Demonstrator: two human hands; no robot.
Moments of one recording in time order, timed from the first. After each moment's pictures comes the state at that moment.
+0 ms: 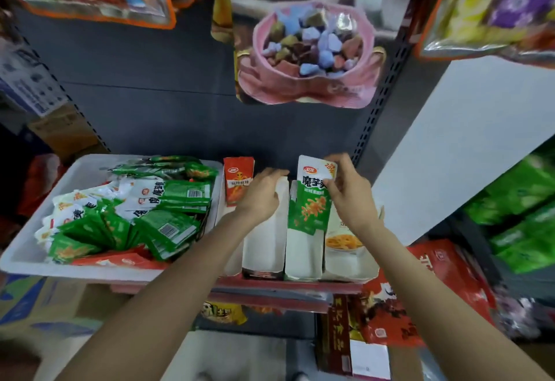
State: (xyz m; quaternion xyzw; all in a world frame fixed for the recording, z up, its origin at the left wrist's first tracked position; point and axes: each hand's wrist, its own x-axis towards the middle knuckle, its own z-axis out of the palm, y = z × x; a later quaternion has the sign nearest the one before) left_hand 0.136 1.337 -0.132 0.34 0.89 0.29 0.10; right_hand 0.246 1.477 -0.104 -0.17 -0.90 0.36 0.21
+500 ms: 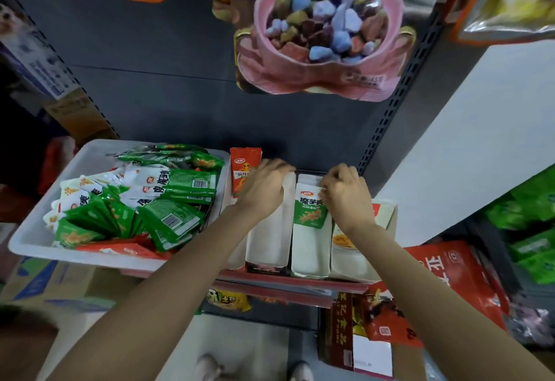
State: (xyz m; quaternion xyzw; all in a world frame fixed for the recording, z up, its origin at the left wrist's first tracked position) left_hand 0.131 1.335 -0.139 0.38 0.90 0.20 0.00; right_hand 0.224 1.485 -0.154 -0.13 -0.98 0.05 0.14
